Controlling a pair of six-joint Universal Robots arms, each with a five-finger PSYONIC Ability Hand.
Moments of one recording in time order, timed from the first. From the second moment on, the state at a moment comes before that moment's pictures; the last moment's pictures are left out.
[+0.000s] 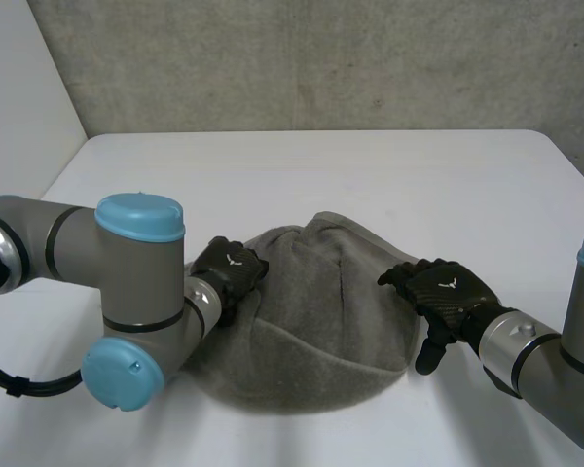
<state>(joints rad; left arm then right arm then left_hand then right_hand) 4.12 -2.22 -1.34 3.07 -1.59 3.68 1.87 -1.29 1.85 -0.05 1.27 2.80 0.61 0.61 0.61 0.61 0.43 0.18 0.17 0.17 0.17 0.04</state>
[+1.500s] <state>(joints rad) 4.17 -1.70 -1.69 3.10 -1.52 3.65 1.92 -1.16 1.65 0.11 1.18 3.04 0.26 0.26 0.26 0.26 0.09 0.18 0.17 0.17 0.17 0.04</state>
